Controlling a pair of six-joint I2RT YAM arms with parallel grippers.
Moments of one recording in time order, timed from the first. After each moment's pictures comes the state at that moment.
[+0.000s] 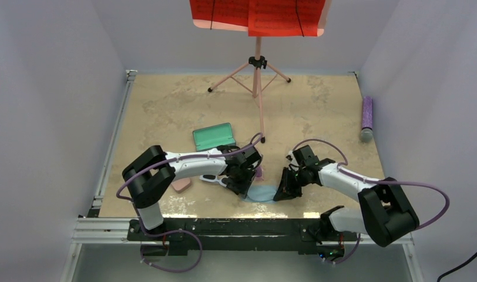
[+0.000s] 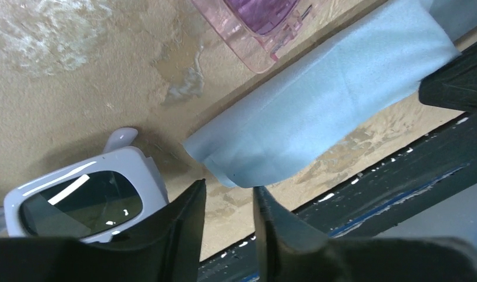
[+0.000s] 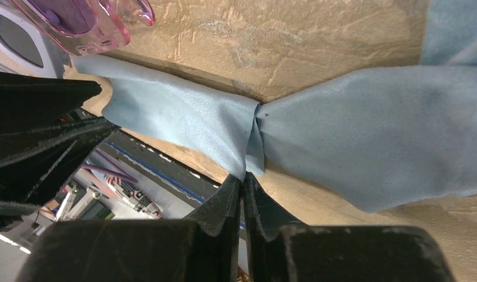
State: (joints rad) left arm -1.02 1.76 1.10 -0.64 0.14 -0.55; right arm 0.43 1.27 0.47 -0.46 -0.54 0.71
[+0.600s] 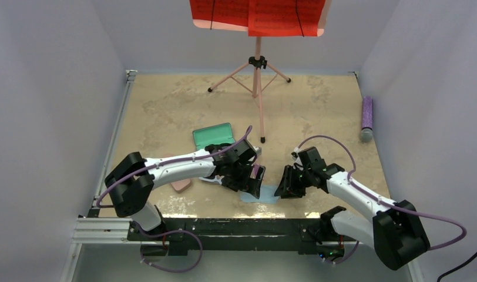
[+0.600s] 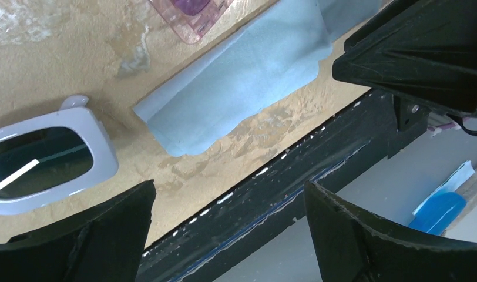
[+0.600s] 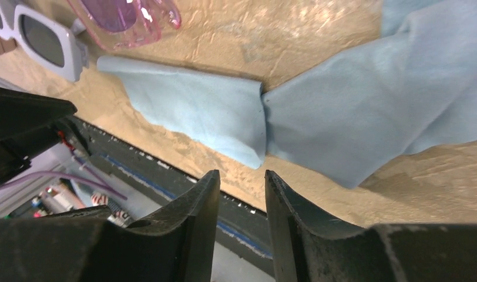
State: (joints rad) left arm -1.01 1.60 1.07 -0.60 0.22 -0.66; right arm 0.43 1.08 0.44 -0.50 -0.46 0.70
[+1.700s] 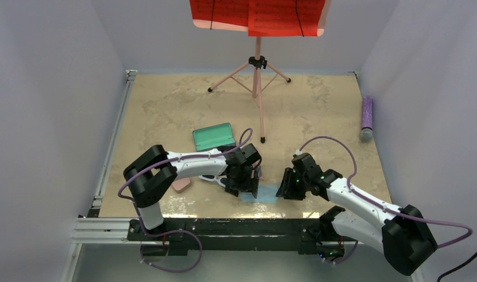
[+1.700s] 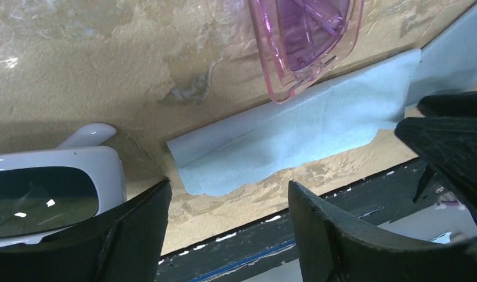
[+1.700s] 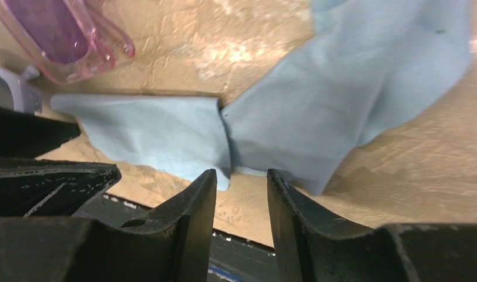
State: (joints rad) left arm -1.01 1.77 1.09 -0.59 0.15 -0.89; right arm 0.59 1.01 0.40 -0.48 -0.17 0.83
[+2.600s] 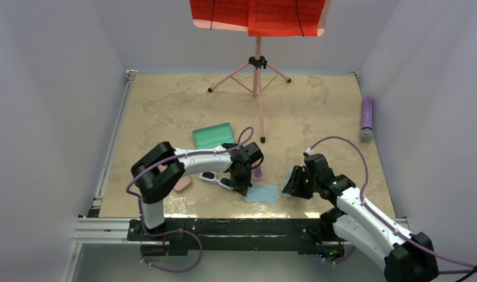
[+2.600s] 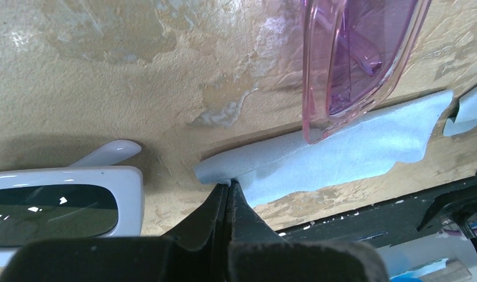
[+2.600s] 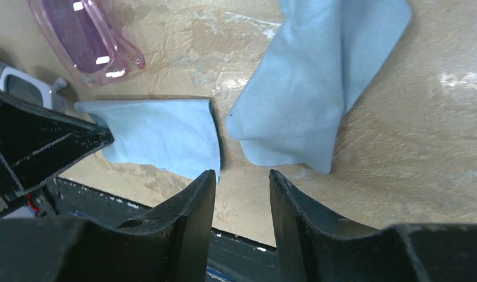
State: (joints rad) left arm -1.00 1.85 1.16 -0.67 0.09 -0.94; right arm 0.46 0.79 0.37 -0.58 -0.15 0.77
